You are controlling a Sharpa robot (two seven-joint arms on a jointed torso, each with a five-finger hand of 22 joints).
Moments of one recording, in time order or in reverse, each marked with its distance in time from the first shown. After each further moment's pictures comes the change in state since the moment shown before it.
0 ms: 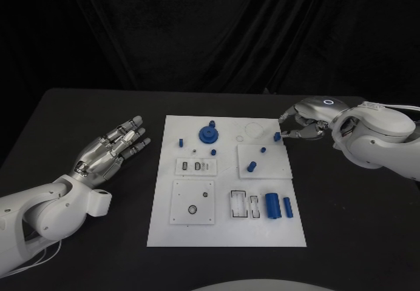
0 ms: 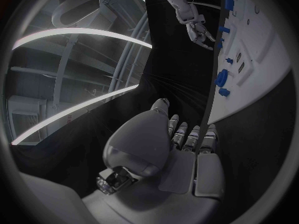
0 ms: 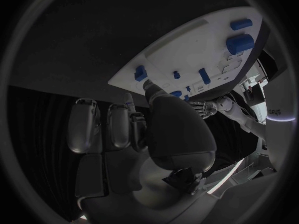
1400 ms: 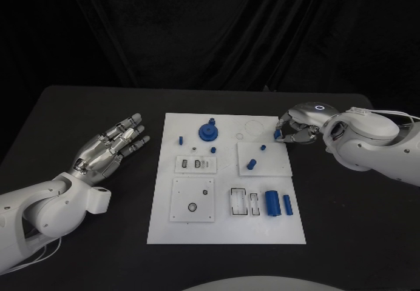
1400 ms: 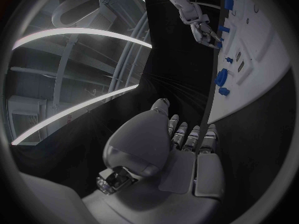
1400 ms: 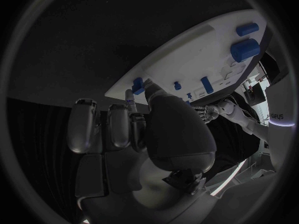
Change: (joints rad) left arm 0.000 0.002 0.000 -0.006 0.000 0.003 0.000; left_hand 0.000 0.000 0.003 -0.003 0.004 0.000 0.000 0.000 0.000 0.000 0.000 0.000 0.000 0.000 0.000 0.000 -0.001 0.000 0.004 0.004 0.000 0.000; right arm -0.050 0.052 0.000 -0.042 0.003 -0.006 -0.017; right_hand 0.042 -0.015 -0.030 0.024 0.046 0.085 0.008 0.047 0.063 -0.001 0.006 0.000 0.000 0.000 0.000 -0.004 0.000 0.000 0.000 0.000 0.000 0.000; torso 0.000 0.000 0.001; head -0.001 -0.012
